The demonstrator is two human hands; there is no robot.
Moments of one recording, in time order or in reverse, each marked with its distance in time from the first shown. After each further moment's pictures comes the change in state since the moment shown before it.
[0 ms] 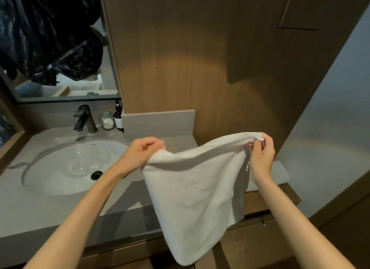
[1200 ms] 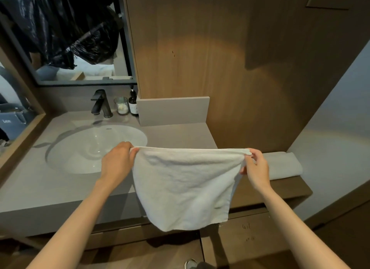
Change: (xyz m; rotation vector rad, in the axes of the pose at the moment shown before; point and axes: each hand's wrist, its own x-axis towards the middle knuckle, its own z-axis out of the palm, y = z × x) left_hand -0.051 -0.116 -0.050 0.930 0.376 -0.171; right_hand -0.062 0.058 0.003 -0.210 -0.315 0.130
